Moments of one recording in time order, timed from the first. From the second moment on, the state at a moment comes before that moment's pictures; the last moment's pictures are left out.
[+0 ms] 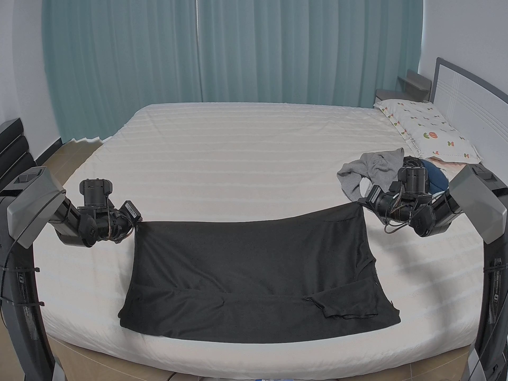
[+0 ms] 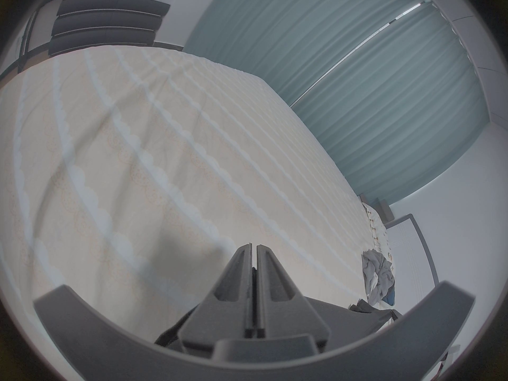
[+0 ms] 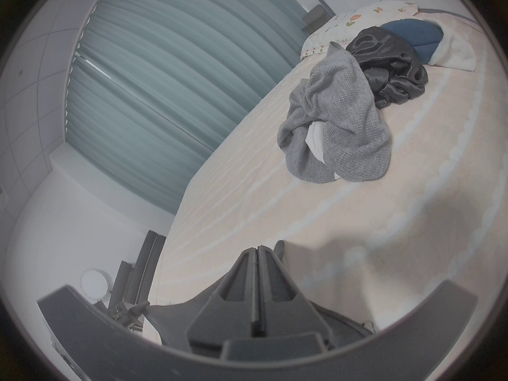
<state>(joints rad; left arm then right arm) 0.08 2.32 -1.16 -0.58 -0.23 -0.73 0.05 2.39 -1.30 -0.67 0.33 0.72</state>
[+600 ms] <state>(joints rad) 0.10 2.31 -1.14 -0.62 -0.23 -0.73 0.04 2.37 -1.26 -0.70 0.33 0.72</state>
